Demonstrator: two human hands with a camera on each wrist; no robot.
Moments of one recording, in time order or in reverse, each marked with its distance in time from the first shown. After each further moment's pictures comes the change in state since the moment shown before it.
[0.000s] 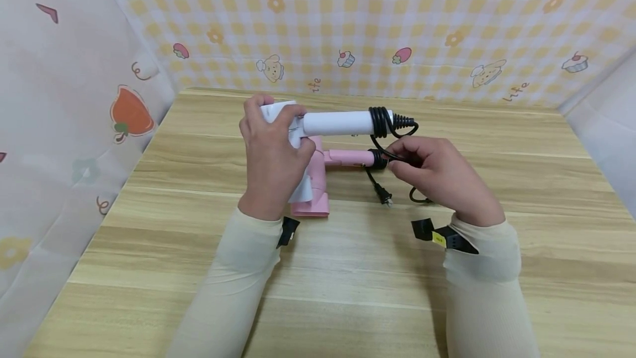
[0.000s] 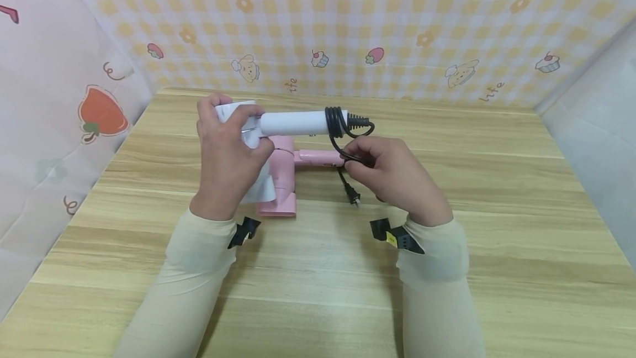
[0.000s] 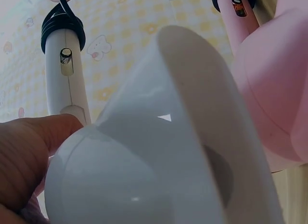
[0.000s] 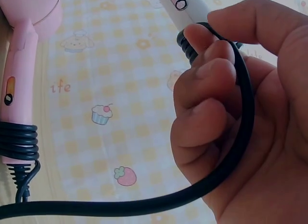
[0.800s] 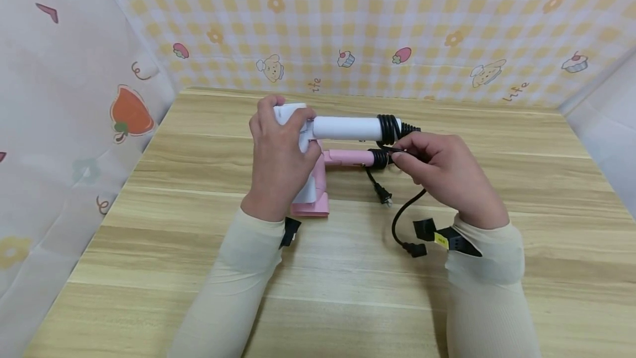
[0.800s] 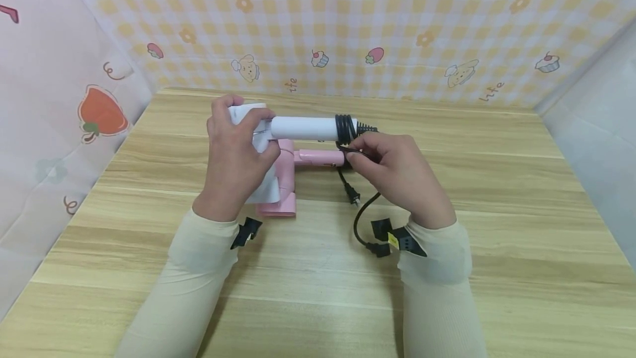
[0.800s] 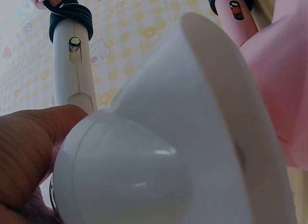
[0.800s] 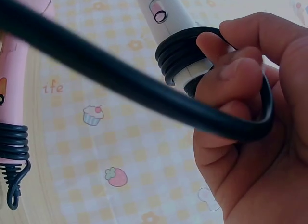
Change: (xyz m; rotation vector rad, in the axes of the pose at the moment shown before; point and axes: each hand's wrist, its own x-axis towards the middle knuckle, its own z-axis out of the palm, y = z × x) left_hand -0.002 0.003 0.004 0.046 -0.088 0.039; right_hand -0.004 -0.004 -0.002 0.058 0.120 -0.013
